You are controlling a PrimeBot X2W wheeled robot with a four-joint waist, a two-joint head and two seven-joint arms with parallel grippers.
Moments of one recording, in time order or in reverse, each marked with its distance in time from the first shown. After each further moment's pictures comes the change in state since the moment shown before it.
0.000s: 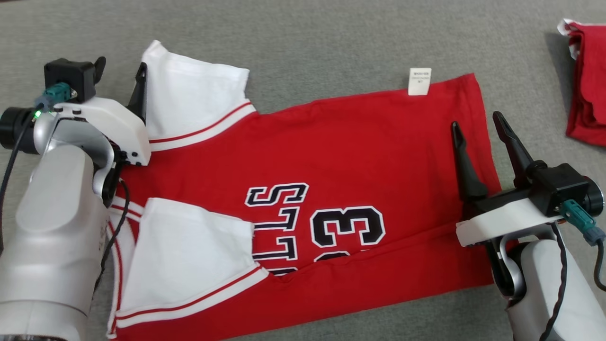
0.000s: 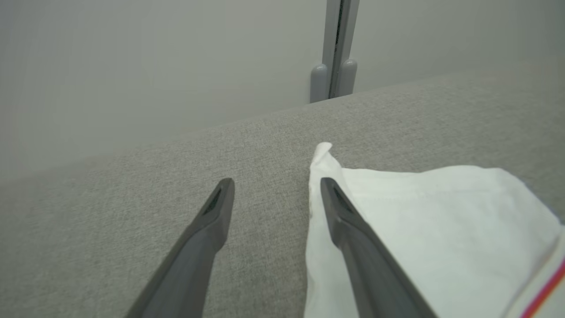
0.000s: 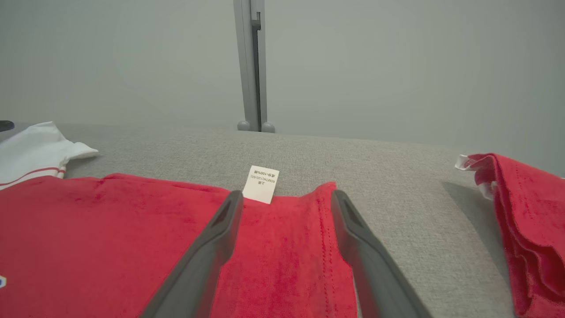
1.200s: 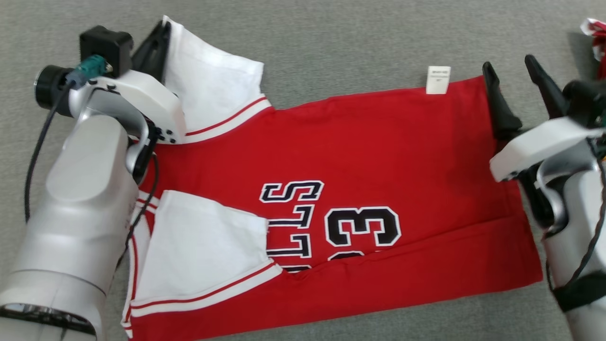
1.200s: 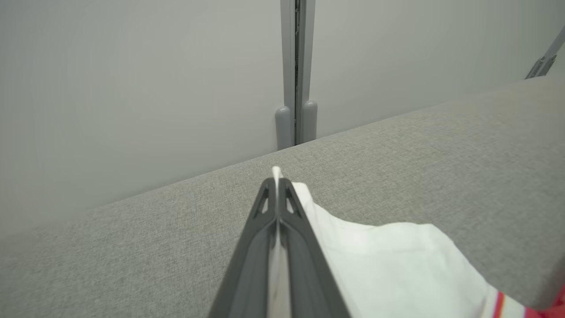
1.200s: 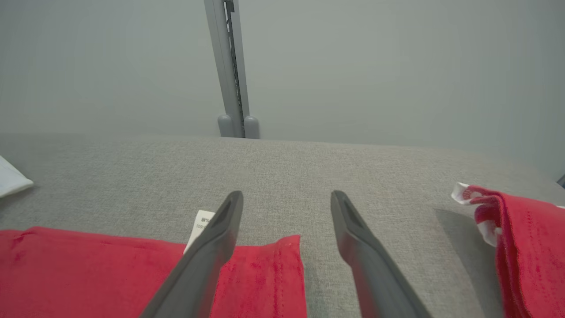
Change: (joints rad) left arm -0.152 -0.035 -0.216 0.112 -0.127 -0.024 -0.135; right arm -0.227 -0.089 -0.011 0.123 0.113 0.000 0.176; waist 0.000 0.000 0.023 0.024
